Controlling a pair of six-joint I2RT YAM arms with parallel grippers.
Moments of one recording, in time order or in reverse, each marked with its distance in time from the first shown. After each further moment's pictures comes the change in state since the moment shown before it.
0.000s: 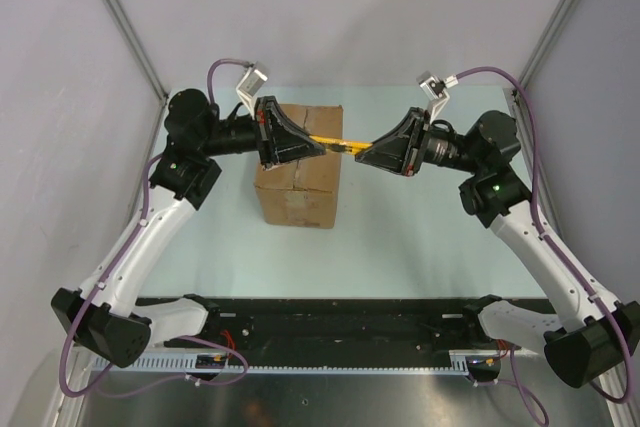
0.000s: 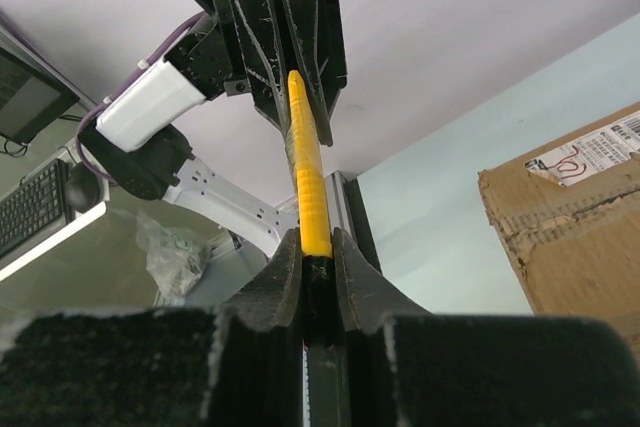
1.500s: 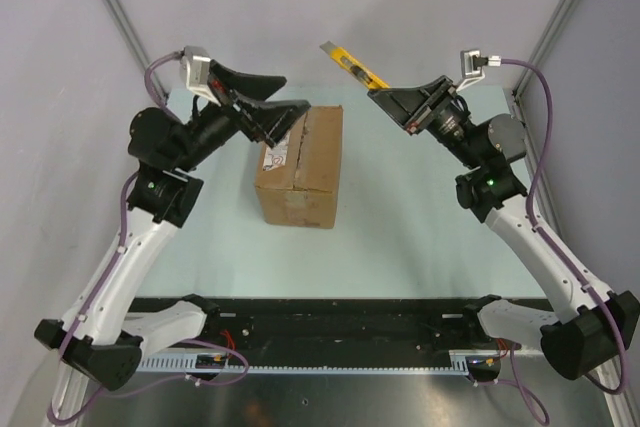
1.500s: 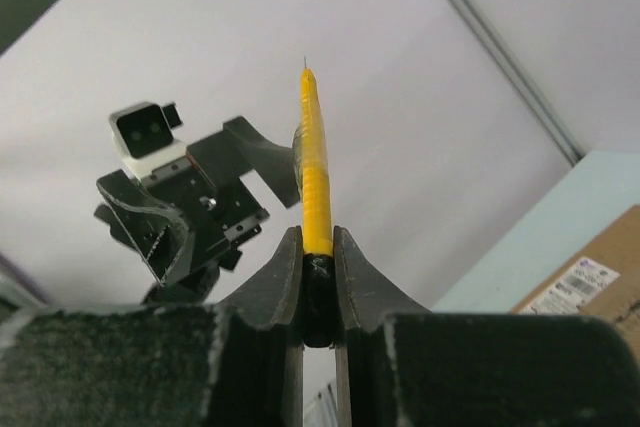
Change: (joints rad) left arm -0.011 -0.114 -0.002 0.152 -0.574 0.050; right arm 0.003 0.050 0.000 0.309 0.502 0.285
